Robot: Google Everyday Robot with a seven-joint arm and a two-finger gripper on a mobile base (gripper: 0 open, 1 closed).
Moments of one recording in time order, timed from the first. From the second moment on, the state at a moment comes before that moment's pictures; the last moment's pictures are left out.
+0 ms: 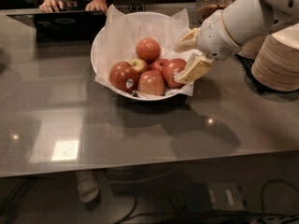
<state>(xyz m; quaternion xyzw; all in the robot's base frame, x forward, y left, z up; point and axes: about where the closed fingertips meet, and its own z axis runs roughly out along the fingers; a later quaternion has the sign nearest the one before) 0.567 -0.094 0.924 -0.68 0.64 0.09 0.34</state>
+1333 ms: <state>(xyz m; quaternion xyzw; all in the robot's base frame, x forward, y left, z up) 0.562 -0.096 0.911 -0.70 0.62 0.11 0.32</state>
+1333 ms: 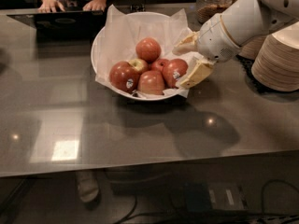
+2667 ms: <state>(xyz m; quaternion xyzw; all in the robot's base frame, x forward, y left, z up) 0.586 -0.076 0.914 -0.73 0.61 0.11 0.28</state>
